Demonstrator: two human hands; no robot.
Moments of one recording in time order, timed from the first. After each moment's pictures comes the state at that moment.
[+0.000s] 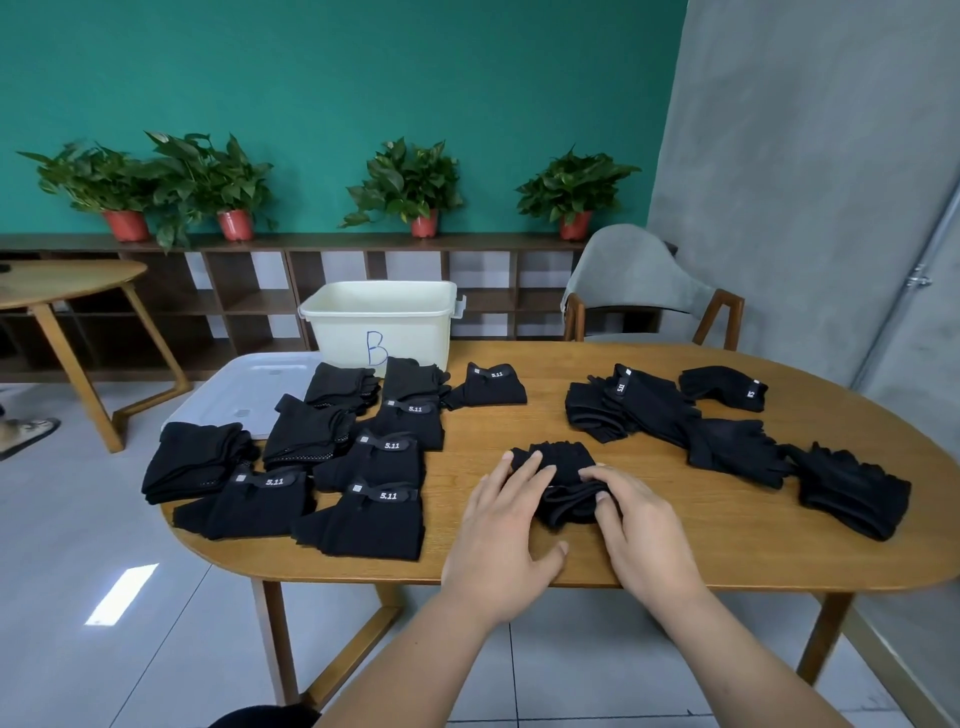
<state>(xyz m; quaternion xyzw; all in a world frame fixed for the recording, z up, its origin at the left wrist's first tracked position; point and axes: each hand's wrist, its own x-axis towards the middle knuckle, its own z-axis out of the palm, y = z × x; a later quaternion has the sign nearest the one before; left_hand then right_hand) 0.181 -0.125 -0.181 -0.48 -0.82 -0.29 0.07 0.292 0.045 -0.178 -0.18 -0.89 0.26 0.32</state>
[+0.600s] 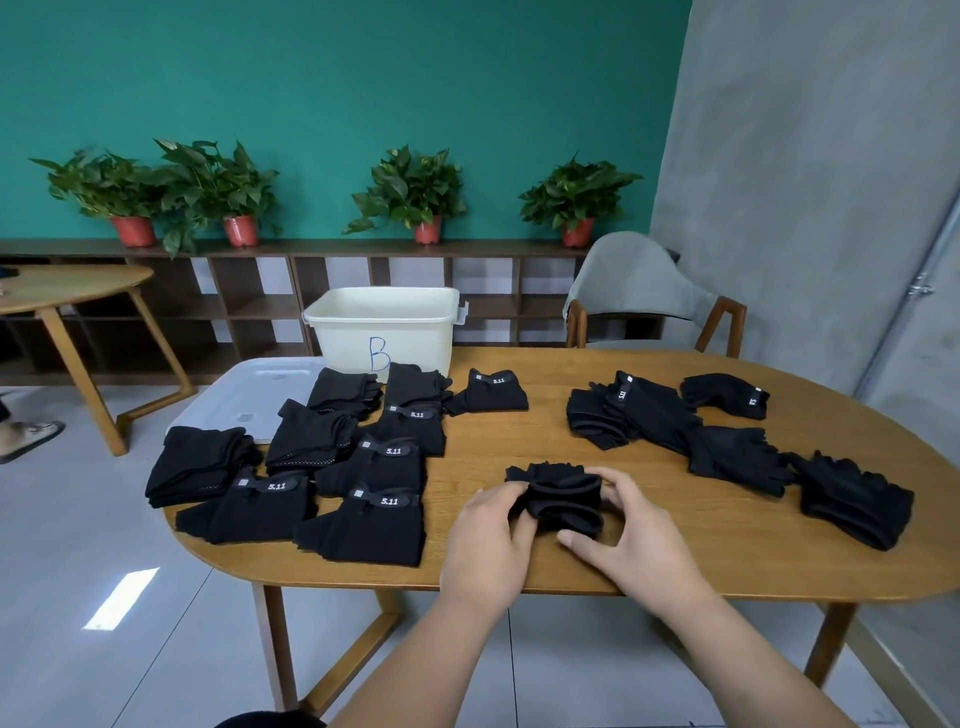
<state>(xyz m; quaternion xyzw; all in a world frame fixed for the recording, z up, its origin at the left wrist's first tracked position) 0.177 -0.122 -0.182 -0.34 -0.83 -0.43 0.03 0.300 0.040 -0.163 -0.19 -0.89 0.34 0.23</state>
